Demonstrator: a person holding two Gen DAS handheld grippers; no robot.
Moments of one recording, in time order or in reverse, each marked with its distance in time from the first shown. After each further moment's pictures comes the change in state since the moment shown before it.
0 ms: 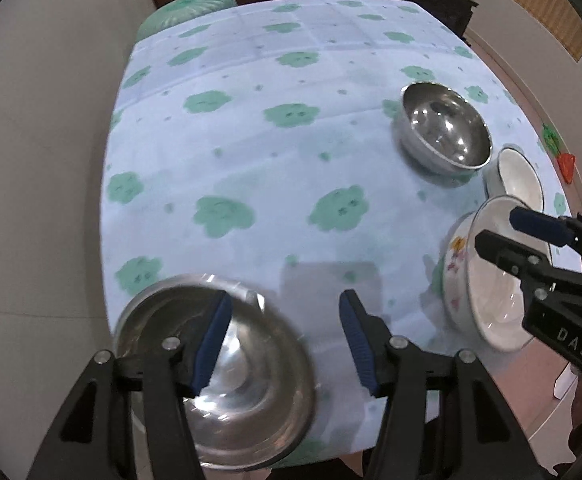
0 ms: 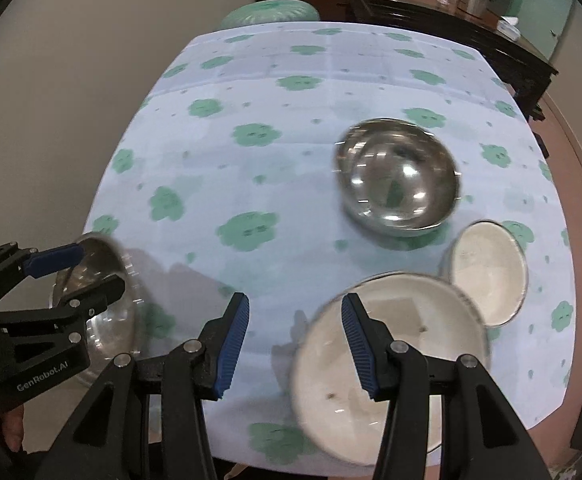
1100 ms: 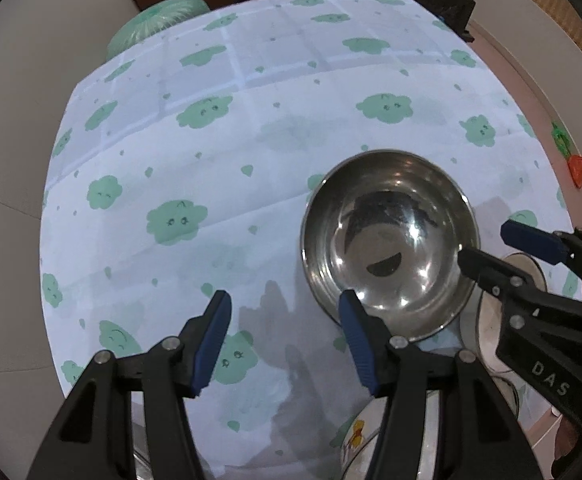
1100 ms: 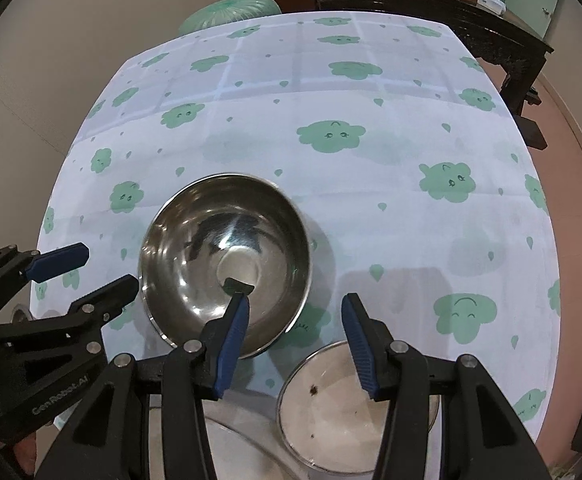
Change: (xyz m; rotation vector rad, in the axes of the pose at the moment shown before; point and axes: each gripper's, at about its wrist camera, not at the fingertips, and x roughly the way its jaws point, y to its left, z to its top) left arm 0.065 -0.112 0.131 0.010 0.038 0.036; right arm 0.060 -0.145 0.080 0.049 0.035 0.017
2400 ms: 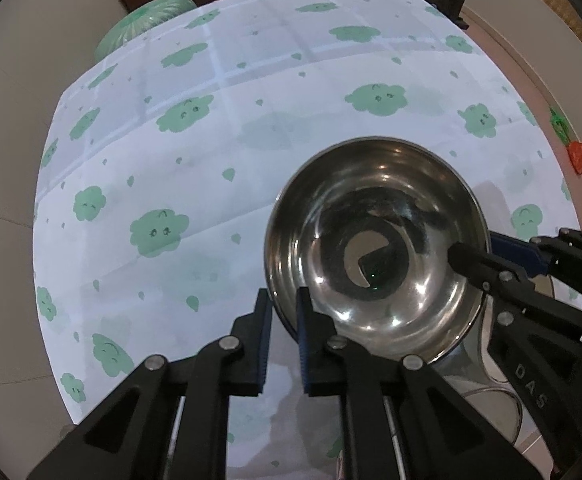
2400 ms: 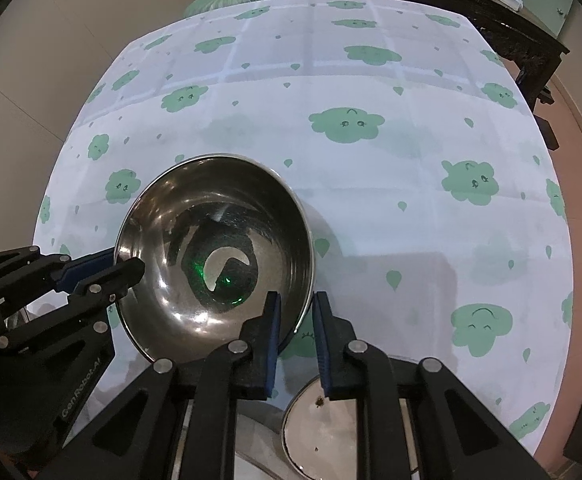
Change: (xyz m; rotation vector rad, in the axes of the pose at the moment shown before) left arm 0.011 -0.015 0.006 0.046 0.009 0.007; right arm 0.018 0.006 0.009 -0.031 0.054 0.016
